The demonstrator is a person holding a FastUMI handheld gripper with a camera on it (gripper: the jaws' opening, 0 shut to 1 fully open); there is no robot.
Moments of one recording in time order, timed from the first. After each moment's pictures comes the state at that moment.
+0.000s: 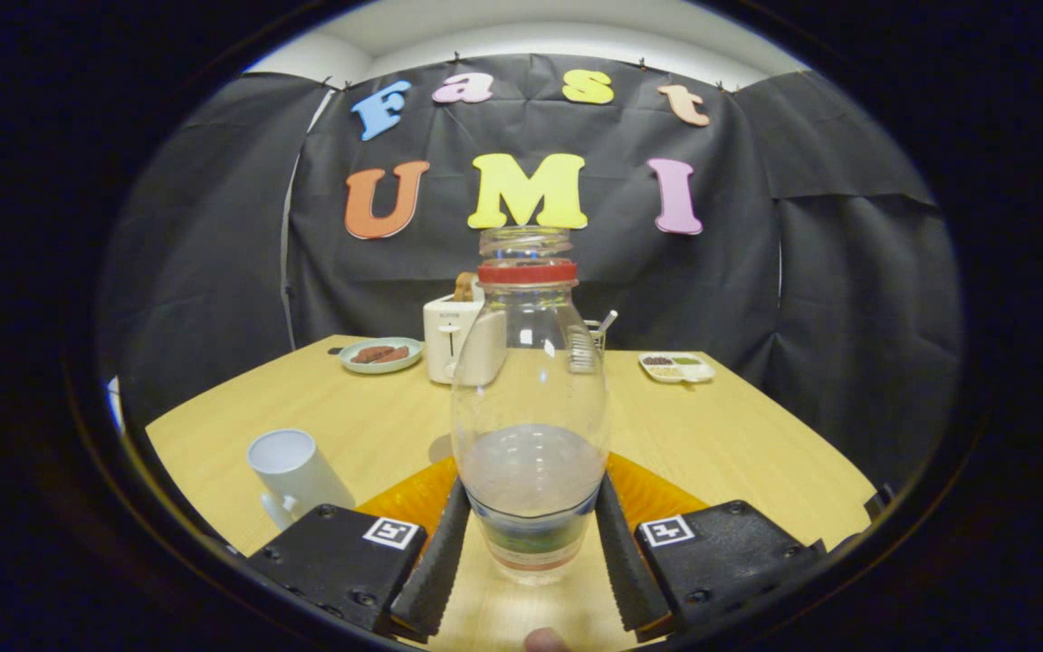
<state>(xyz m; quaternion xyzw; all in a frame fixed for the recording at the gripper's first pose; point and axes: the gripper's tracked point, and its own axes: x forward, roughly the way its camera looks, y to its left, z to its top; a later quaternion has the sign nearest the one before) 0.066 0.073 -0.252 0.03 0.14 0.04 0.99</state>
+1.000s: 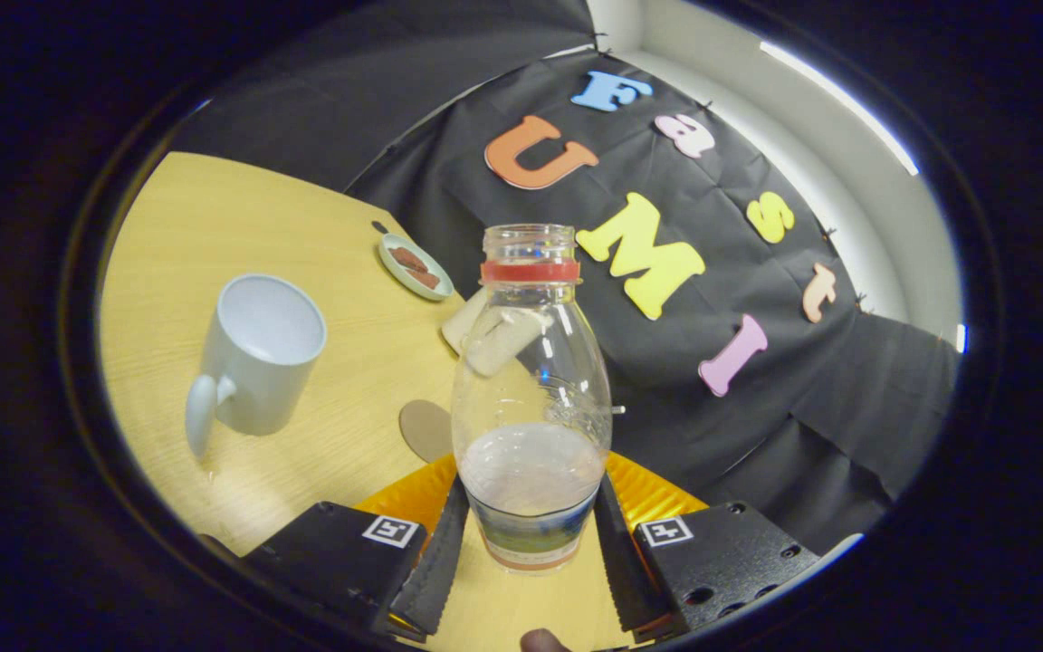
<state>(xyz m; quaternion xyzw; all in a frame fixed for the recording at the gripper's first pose) 0.083 0.126 -0.254 -0.39 0.09 0.05 0.92</state>
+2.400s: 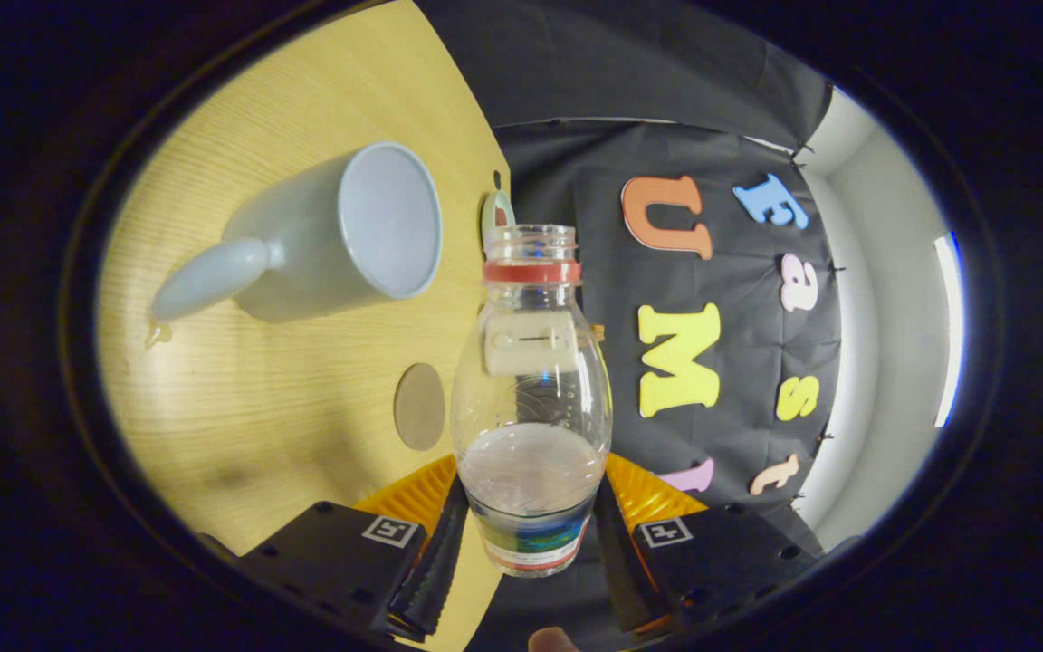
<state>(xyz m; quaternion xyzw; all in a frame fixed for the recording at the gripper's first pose) 0.094 0.148 -0.251 -0.65 0.05 0.07 0.75</state>
